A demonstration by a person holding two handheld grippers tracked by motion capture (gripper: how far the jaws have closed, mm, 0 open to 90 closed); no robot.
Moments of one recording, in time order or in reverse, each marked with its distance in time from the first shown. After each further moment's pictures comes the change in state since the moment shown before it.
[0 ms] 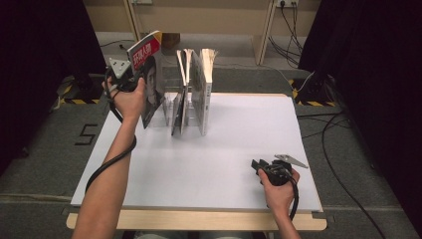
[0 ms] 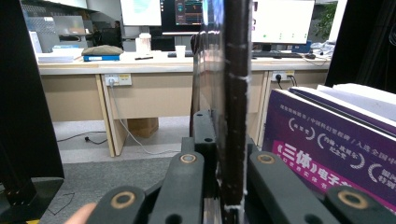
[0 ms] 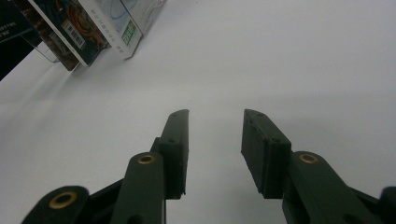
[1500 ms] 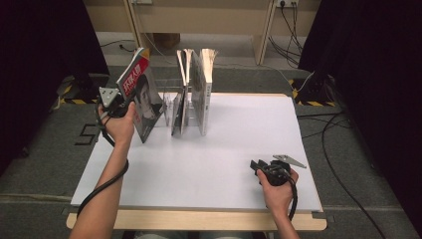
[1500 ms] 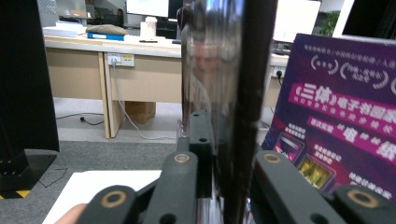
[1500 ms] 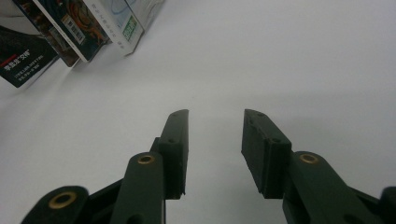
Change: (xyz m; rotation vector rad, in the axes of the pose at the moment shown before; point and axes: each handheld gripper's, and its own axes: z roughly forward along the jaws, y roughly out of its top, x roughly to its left) left arm 0.033 -0.062 -0.032 0.004 0.000 -0.114; right arm 0.002 -0.001 0.002 0.008 0.000 -0.010
